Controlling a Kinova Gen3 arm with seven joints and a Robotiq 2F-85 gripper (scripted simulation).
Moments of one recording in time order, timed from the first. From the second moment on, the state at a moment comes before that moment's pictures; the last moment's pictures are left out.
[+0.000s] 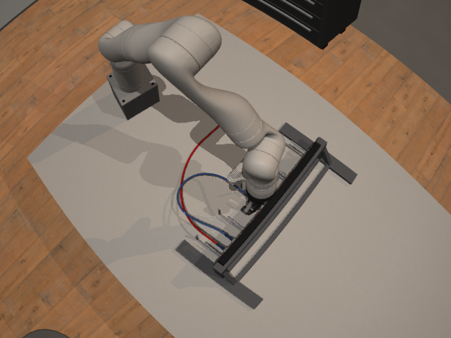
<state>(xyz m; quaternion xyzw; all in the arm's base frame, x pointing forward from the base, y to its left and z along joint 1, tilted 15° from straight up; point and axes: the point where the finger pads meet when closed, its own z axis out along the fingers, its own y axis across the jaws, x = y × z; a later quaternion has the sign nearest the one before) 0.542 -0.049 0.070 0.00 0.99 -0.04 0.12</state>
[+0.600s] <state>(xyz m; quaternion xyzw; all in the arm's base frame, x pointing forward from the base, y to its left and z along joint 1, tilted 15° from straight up) 0.542 -0.049 0.070 0.00 0.99 -0.04 0.12</state>
